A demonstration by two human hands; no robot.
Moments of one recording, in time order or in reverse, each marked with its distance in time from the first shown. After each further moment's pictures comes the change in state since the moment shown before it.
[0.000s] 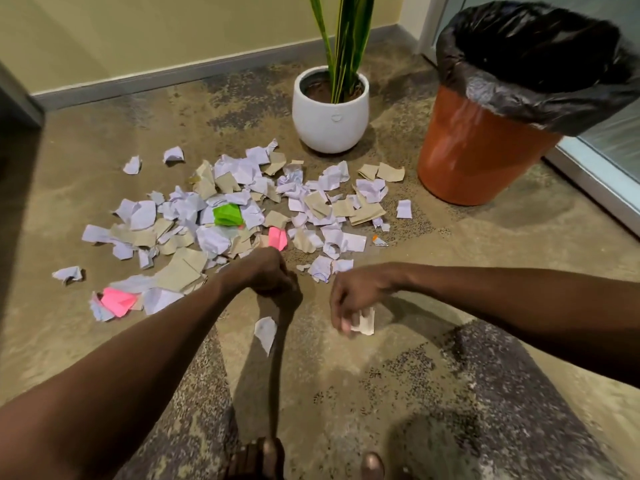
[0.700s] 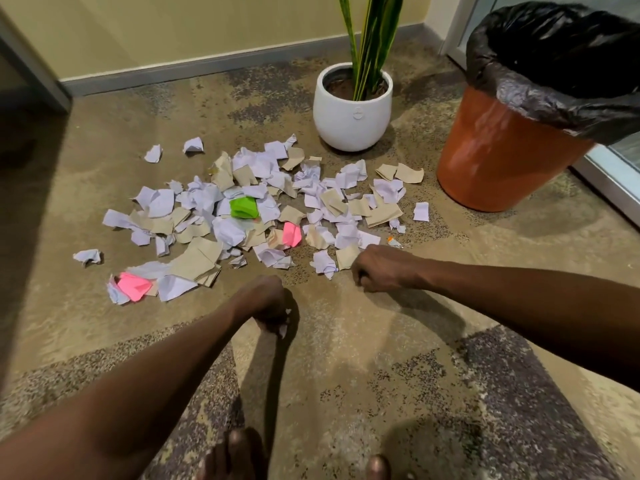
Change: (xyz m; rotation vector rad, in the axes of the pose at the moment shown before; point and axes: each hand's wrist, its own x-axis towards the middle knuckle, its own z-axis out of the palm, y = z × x) left_hand -0.020 -0.028 0.044 0.101 -0.102 -0.150; right_hand 0.008 0.024 -0.019 -0.568 0.490 -0.029
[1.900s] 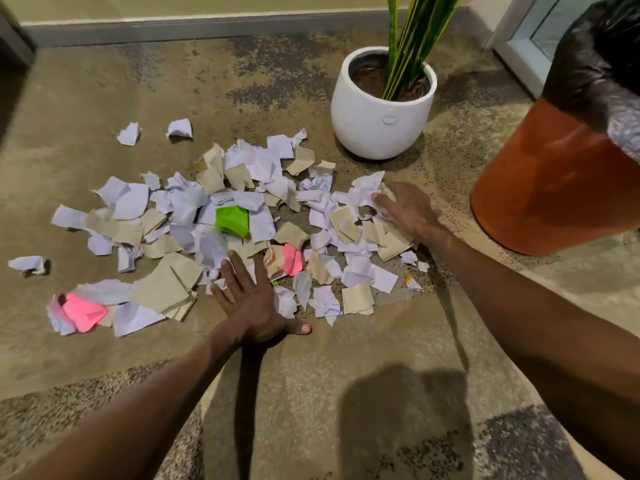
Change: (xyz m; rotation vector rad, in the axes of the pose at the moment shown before) left_hand 0.063 -0.008 -0.004 -0.216 0.251 -0.019; right_hand 0.144 0.156 -0.023 0.484 0.486 0.463
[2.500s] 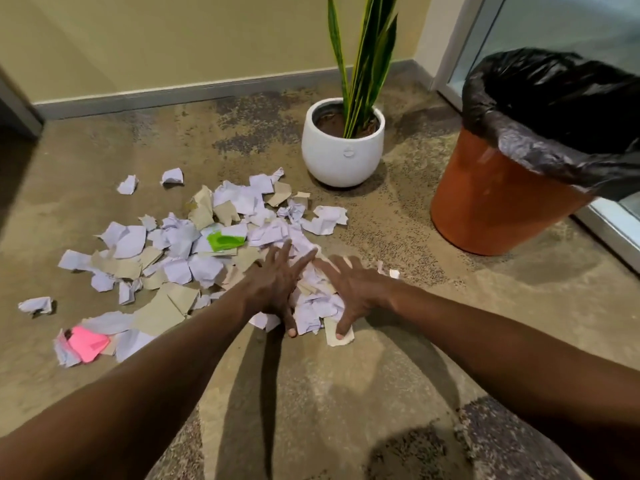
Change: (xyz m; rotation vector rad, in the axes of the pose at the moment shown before) left_hand 0.024 0.067 -0.052 0.571 0.034 0.386; right_hand -0.125 -0.063 0.017 -0.500 -0.545 -0.260
